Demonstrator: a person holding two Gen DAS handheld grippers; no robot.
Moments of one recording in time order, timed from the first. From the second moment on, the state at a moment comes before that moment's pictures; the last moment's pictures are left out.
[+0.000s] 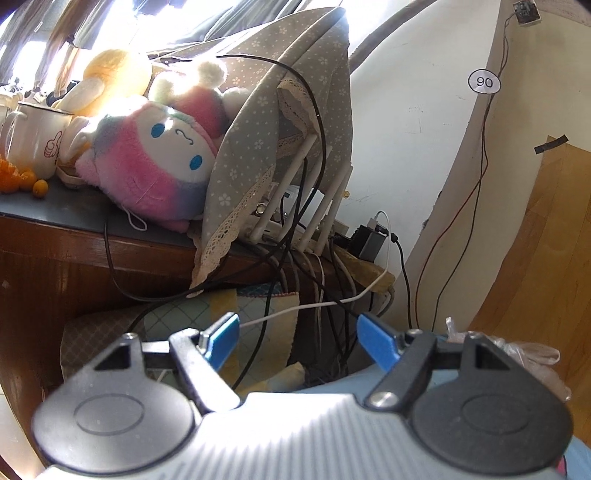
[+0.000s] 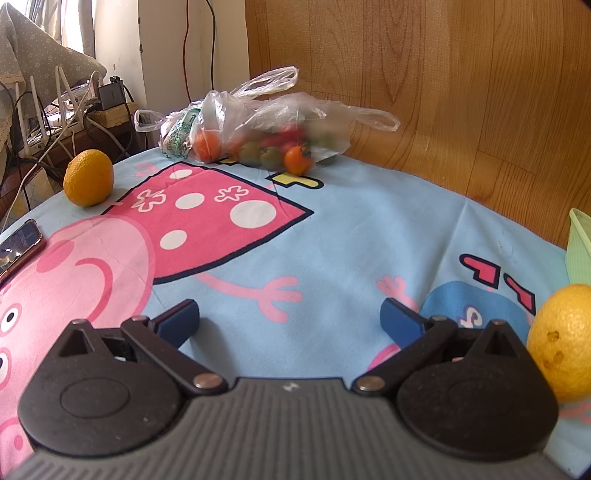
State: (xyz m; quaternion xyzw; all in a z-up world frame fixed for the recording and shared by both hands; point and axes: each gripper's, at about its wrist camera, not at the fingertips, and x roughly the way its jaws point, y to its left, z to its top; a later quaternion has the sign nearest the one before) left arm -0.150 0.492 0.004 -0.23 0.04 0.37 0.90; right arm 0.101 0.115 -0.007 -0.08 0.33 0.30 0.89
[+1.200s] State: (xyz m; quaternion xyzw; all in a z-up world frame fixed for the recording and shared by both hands) left arm -0.164 0.358 0.094 -0.15 -0.01 0.24 0.96; right arm 0.101 0.115 -0.007 -0.08 0.33 0.30 0.89
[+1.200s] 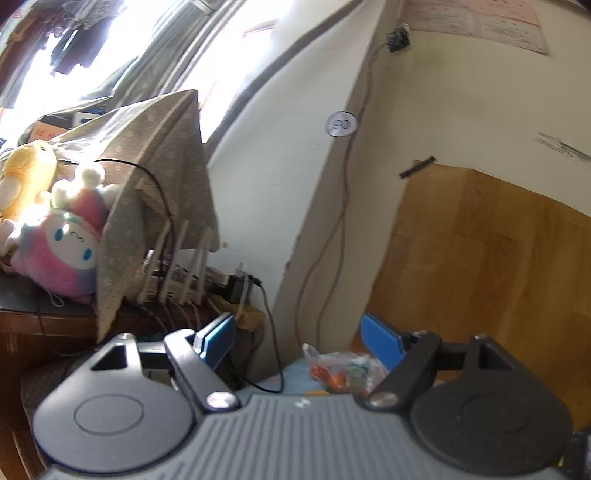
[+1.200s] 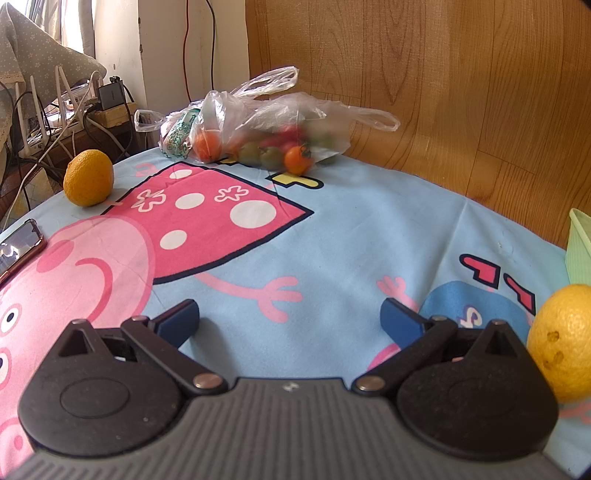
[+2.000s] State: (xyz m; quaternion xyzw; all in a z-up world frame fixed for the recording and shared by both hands) left arm -0.022 0.028 0.044 0.00 0.22 -0.04 0.97; right arm -0.009 -0.225 0.041 0.07 0.28 0.09 0.95
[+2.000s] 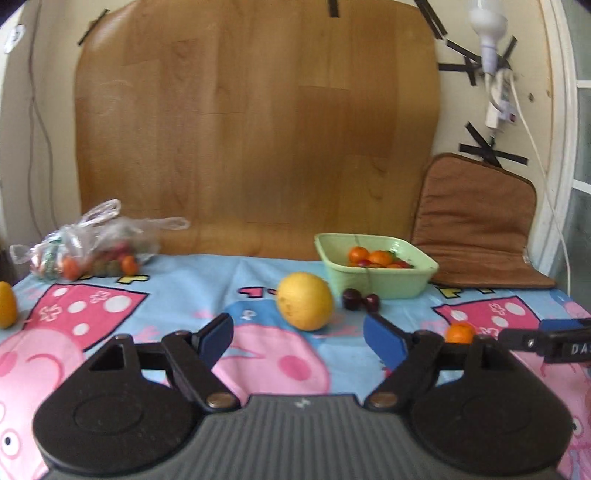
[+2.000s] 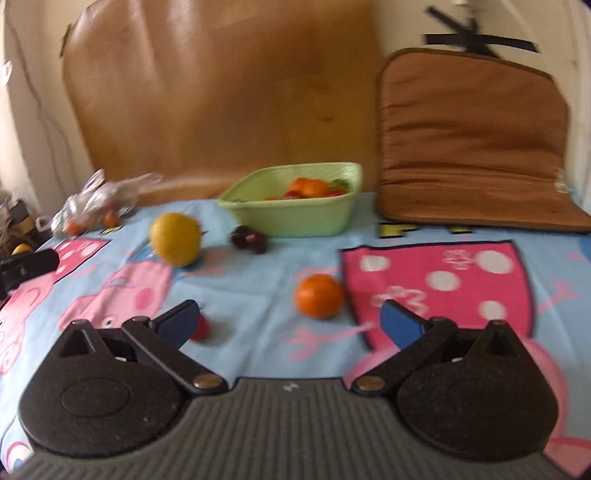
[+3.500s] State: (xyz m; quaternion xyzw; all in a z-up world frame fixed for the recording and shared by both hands) left arm 0.227 -0.010 0.062 -0.03 0.30 -0.18 0.94; right arm 0.208 -0.136 0.045 -0.02 0.30 0.22 0.93
